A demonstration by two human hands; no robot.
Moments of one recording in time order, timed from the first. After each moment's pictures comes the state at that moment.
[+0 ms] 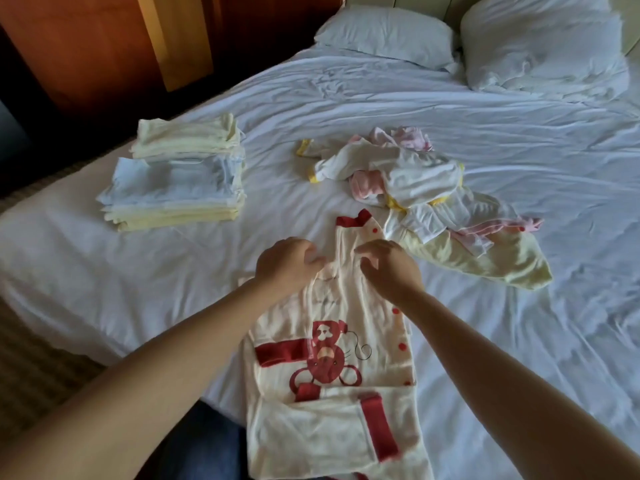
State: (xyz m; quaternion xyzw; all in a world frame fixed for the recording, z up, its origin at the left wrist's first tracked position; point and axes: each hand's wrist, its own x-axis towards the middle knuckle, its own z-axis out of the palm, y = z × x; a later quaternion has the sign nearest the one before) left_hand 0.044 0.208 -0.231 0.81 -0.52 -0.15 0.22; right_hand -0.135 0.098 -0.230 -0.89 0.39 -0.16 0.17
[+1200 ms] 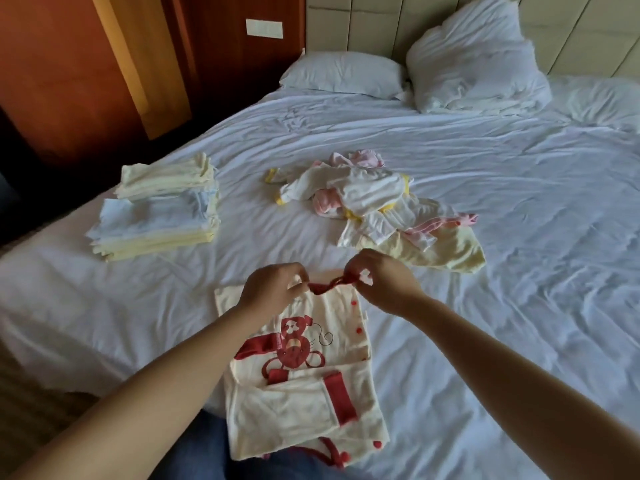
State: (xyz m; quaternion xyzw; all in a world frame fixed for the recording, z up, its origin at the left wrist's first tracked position) left_hand -0.018 0.244 -0.203 0.74 -0.61 -0.06 0.26; right_hand -0.223 0.131 -0.173 -0.92 0.31 -0.18 0.17
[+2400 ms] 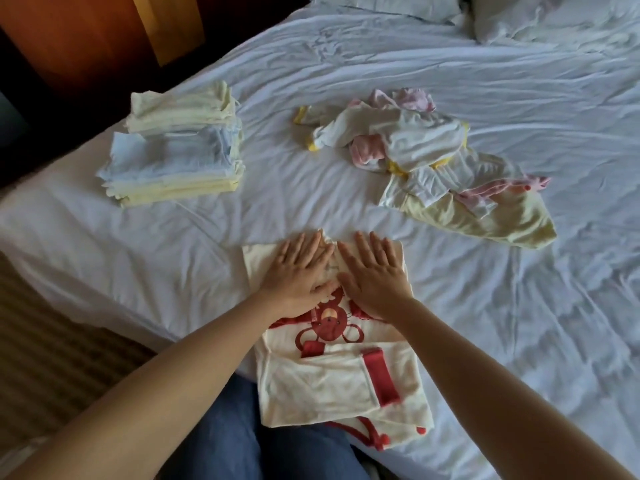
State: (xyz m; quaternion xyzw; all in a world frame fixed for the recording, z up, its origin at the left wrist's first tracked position) left_hand 0.011 0.251 -0.284 0.74 -0.66 -0.09 -0.03; right_hand -0.157 0.152 -0.285 -0.94 0.35 0.04 0.02
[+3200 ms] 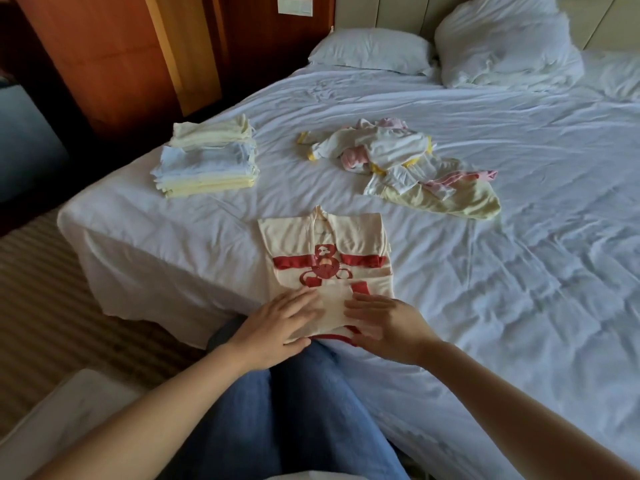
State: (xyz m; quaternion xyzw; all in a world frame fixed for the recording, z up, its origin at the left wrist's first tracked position) left_hand -0.060 0.444 -0.283 0.64 -0.76 -0.05 0.09; right_hand -0.296 0.298 -0.268 -0.96 0.16 -0.18 0.15
